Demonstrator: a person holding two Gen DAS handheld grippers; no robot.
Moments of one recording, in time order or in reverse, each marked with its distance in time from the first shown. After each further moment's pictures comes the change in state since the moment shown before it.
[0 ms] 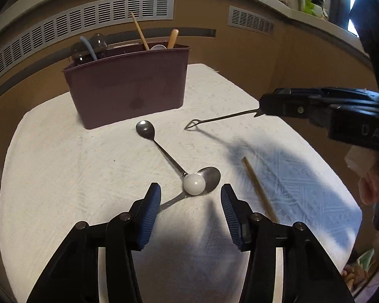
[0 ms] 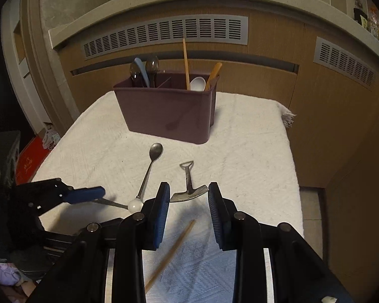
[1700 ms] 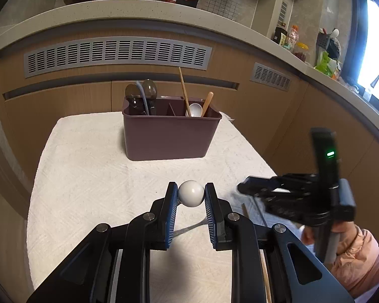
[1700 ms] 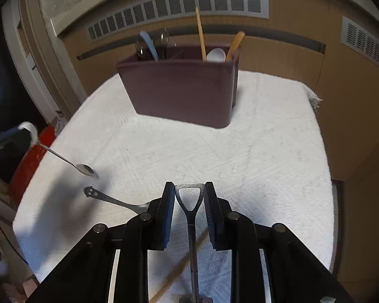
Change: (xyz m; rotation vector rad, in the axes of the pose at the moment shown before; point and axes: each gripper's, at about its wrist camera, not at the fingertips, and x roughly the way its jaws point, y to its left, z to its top) left arm -0.093 0.047 0.026 -0.185 -0.169 -0.009; right arm 0.044 0.003 0.000 0.001 0.090 0.109
